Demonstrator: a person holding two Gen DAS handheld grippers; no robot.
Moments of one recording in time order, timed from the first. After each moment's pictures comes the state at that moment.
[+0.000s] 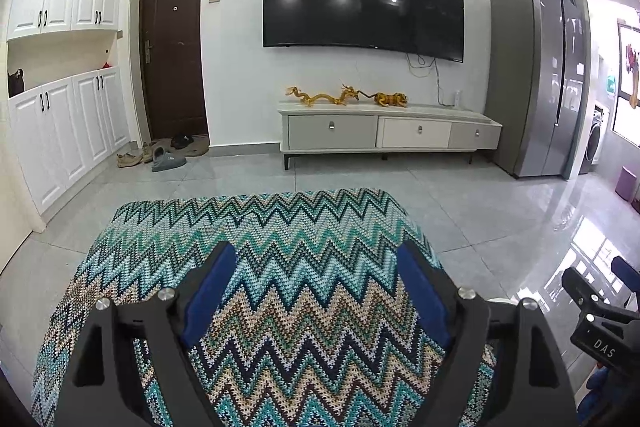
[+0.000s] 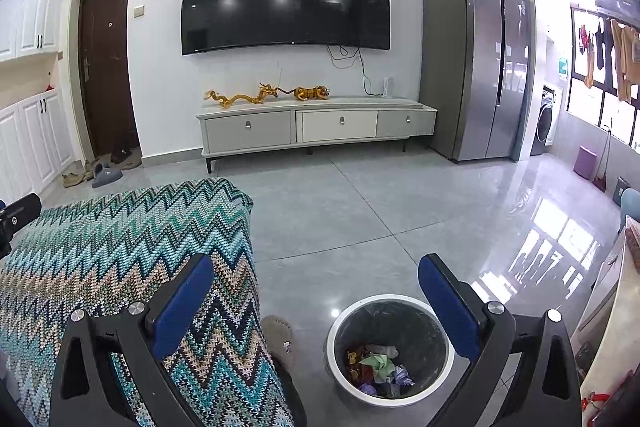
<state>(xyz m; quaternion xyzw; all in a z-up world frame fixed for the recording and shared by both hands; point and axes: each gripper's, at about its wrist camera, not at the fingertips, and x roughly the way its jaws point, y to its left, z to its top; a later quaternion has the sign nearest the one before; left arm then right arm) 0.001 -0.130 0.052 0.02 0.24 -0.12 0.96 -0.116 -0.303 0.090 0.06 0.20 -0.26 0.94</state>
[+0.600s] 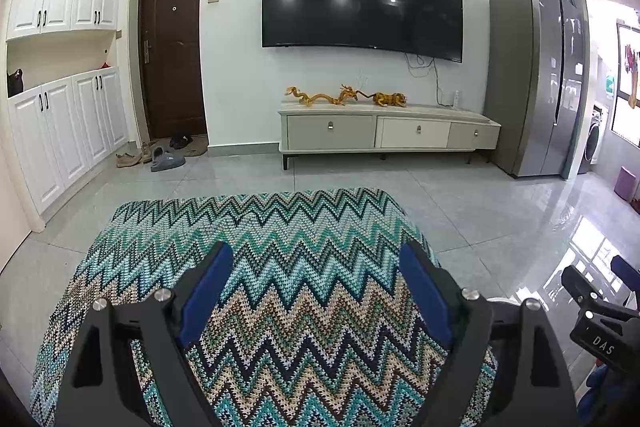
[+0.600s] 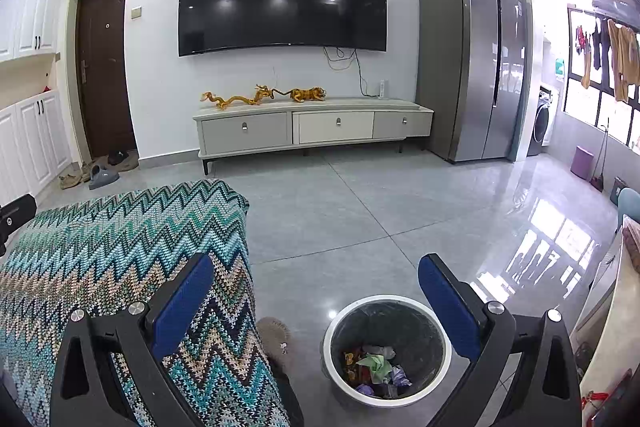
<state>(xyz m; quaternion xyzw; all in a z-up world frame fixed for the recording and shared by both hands) 0.001 -0.130 0.051 0.03 0.24 -0.12 0.96 -0.118 -0.304 0.092 0.06 0.20 -0.26 0.94</state>
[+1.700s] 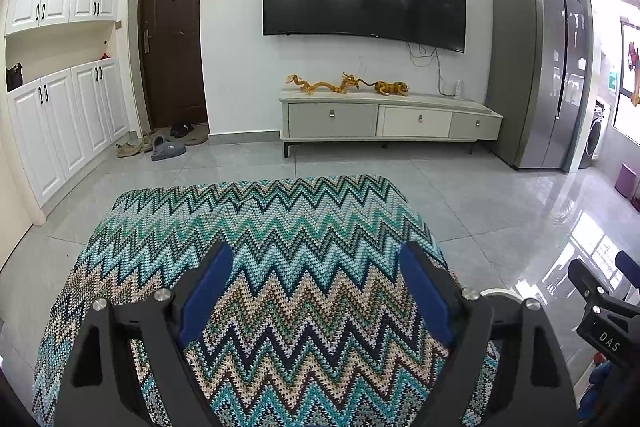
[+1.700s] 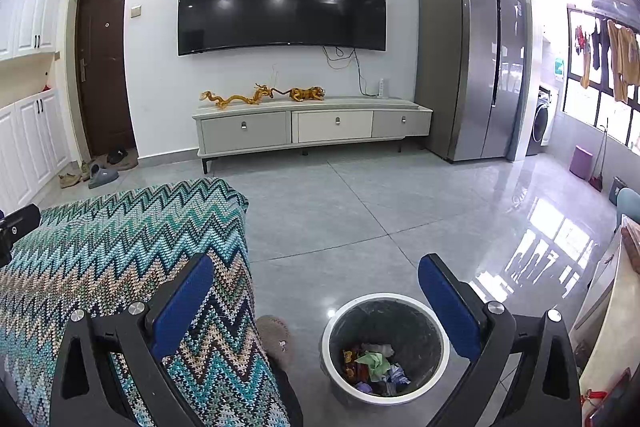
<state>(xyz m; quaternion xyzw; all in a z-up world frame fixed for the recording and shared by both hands) 0.002 -0.129 0.048 0.02 0.26 -0.12 0.96 -0.118 -0.302 0.089 0.06 0.20 -0.27 0.94</state>
